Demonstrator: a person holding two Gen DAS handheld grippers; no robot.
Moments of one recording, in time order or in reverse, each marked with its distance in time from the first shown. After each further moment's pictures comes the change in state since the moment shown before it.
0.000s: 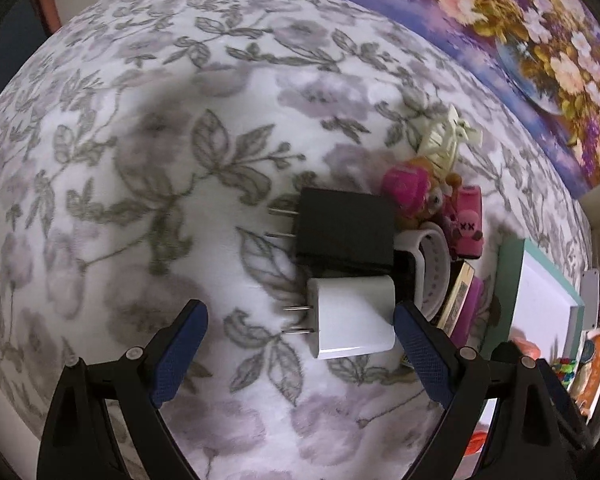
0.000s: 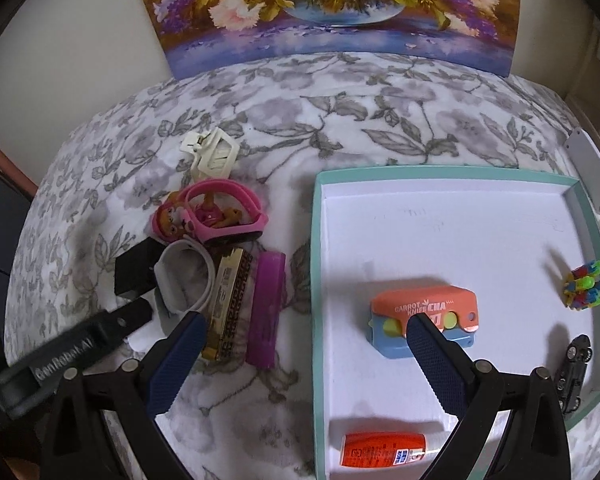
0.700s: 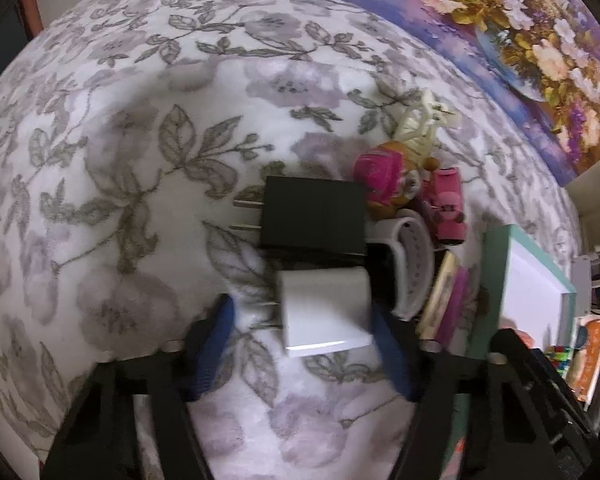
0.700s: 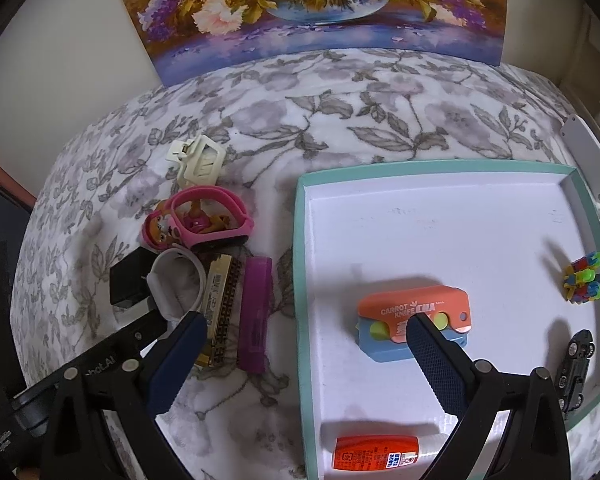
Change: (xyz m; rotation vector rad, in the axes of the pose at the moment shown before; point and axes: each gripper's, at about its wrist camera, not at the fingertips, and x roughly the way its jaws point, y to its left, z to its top) left arm 0.007 -0.011 -0.007 0.030 0.012 -0.073; right arm 0.000 -0.009 0.002 0.042 0.003 0.001
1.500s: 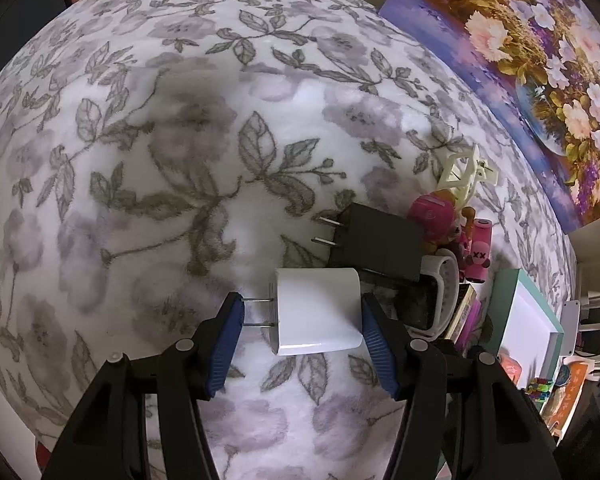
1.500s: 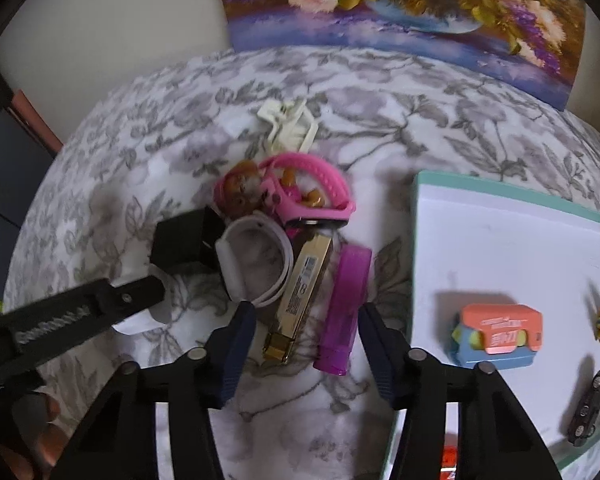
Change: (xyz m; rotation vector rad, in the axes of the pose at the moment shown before) left arm -0.021 0.044 0.009 -0.153 -0.010 0.012; right arm 0.023 0.062 -0.014 -0.207 0.016 0.039
